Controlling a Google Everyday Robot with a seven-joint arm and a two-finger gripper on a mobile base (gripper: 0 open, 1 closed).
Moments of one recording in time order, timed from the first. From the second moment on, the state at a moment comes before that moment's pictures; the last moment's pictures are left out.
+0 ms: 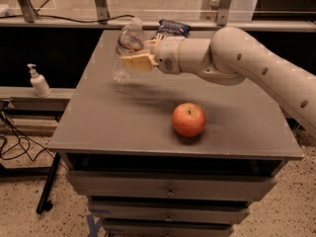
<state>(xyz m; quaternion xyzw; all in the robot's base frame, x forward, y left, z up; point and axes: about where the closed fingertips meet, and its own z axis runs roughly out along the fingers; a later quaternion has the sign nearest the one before) 0.654 0.064 0.927 -0.42 0.64 0.33 0.55</state>
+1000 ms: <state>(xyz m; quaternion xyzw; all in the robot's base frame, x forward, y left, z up) 0.626 -0.090 0.976 -0.42 0.69 0.22 0.55</state>
